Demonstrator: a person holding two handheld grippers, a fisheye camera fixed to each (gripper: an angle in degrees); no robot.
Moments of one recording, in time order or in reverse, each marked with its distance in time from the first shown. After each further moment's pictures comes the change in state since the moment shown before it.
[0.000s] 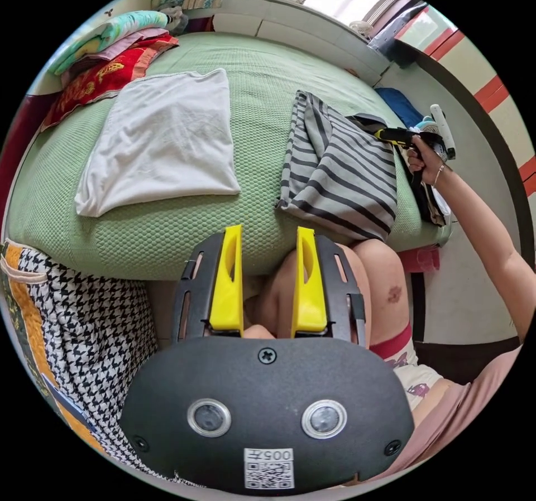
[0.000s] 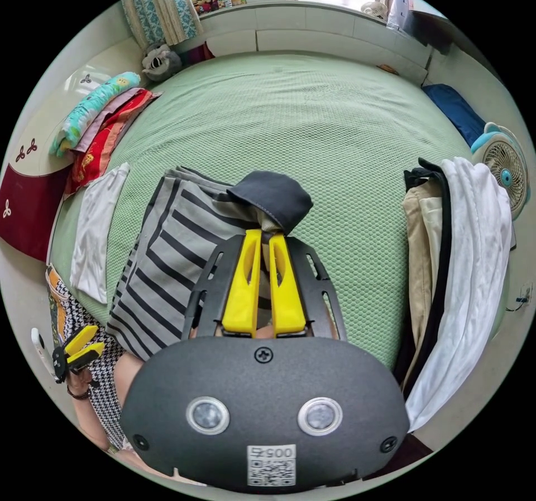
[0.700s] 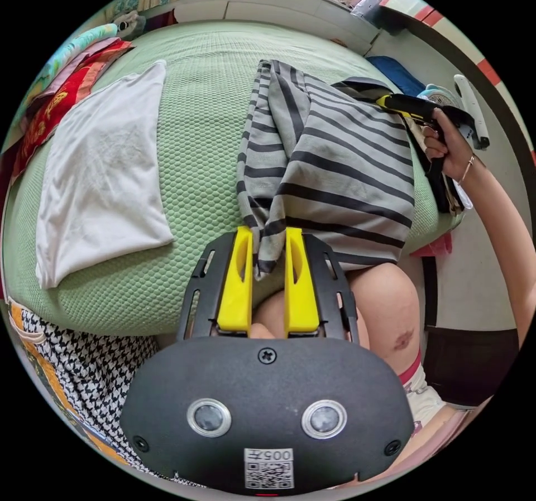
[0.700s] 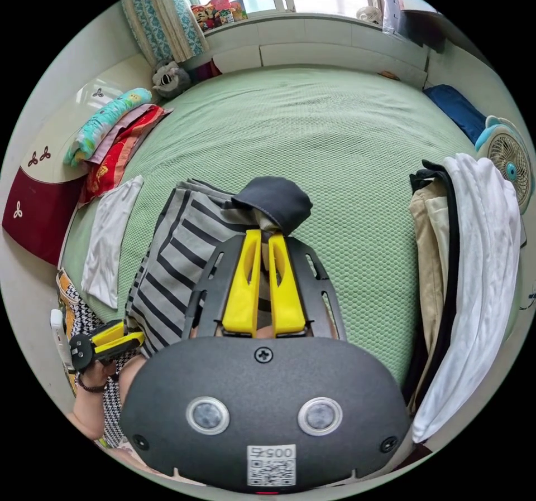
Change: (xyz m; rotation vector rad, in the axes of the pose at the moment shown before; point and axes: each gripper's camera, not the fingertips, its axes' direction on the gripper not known) left arm 0.052 -0.071 0.050 -0.100 -0.036 0.108; right arm 0.007 0.010 -0.037 0.081 -0.072 0.010
